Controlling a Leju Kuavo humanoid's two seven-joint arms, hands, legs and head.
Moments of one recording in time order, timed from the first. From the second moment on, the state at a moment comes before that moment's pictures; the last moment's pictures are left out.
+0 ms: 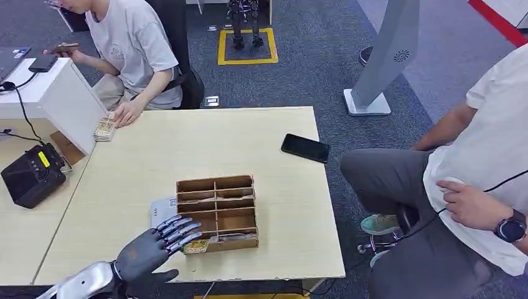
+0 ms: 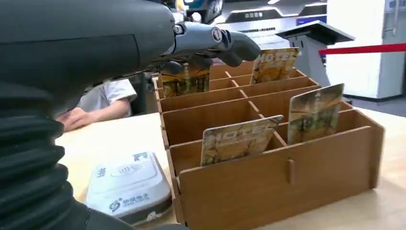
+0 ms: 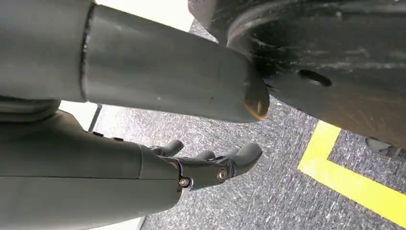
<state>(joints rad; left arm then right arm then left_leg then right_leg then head) -0.26 0.65 -0.95 -1.54 -0.75 0.41 -0.27 -0.04 -0.28 1.56 -0.58 -1.24 -0.14 0.16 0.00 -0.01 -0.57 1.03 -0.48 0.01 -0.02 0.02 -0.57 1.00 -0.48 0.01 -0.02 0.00</state>
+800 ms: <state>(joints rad) -0.28 0.61 -0.98 -1.51 -0.75 0.42 -0.26 -0.04 -0.28 1.56 -0.57 -1.22 -0.14 0.17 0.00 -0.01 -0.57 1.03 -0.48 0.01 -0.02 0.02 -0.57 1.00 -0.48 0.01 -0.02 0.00</state>
